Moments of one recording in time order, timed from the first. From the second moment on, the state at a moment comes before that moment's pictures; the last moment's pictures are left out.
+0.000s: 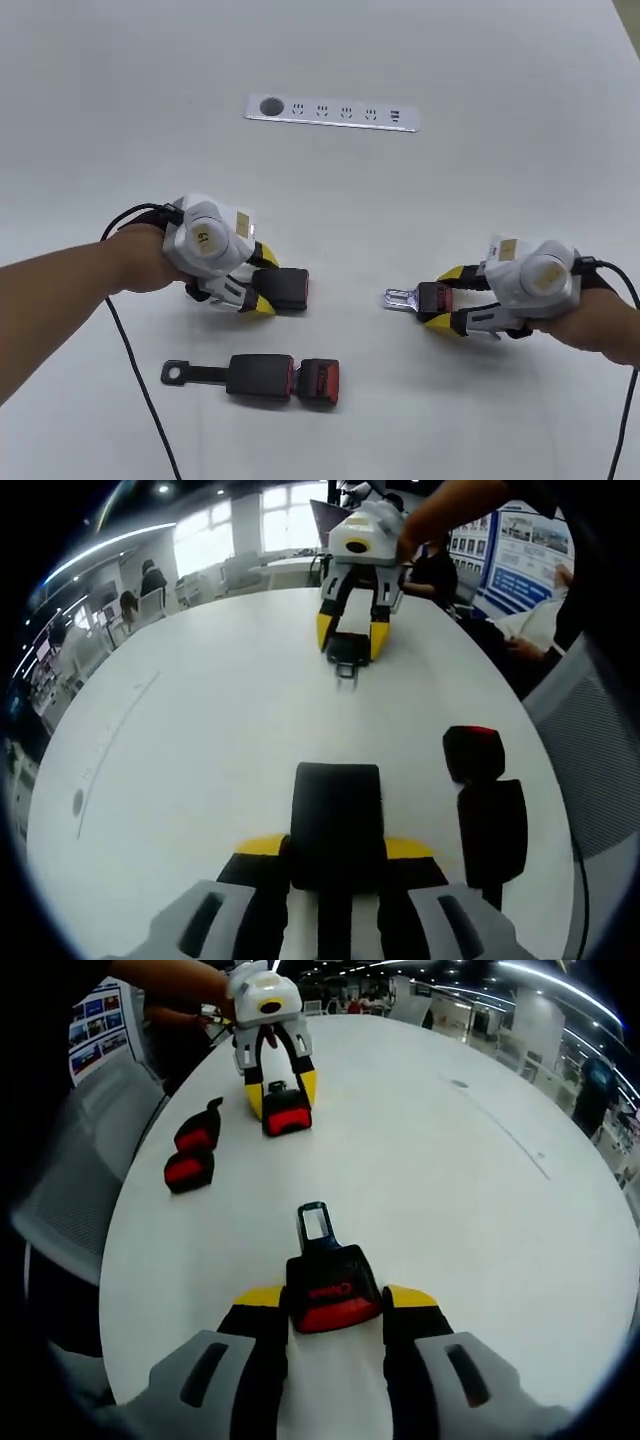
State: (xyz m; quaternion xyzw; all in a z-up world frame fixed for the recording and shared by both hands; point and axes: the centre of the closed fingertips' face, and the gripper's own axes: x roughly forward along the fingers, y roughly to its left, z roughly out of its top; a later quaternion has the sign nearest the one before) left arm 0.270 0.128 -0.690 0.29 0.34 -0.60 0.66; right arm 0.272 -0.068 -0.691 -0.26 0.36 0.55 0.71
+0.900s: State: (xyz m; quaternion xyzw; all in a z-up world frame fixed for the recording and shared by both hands) left arm 0.271 0.131 -0.690 0.31 0.37 -0.60 0.64; right arm 0.272 -0.060 -0.693 -0.28 0.39 0.55 0.69
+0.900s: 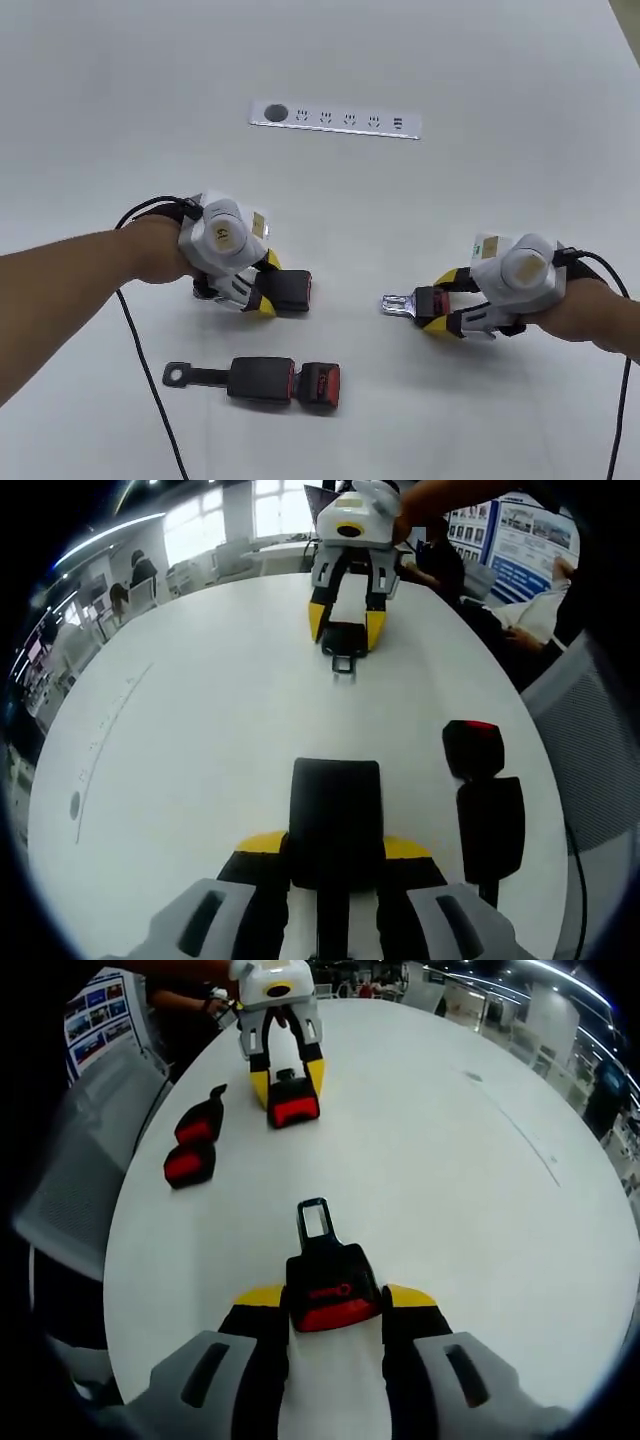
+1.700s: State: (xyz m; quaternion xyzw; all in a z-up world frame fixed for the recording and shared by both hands) left arm 0.269 0.129 -0.686 0.31 0.38 -0.59 0.64; right arm 0.273 0.005 -0.687 -0.27 0.35 0.57 0.69
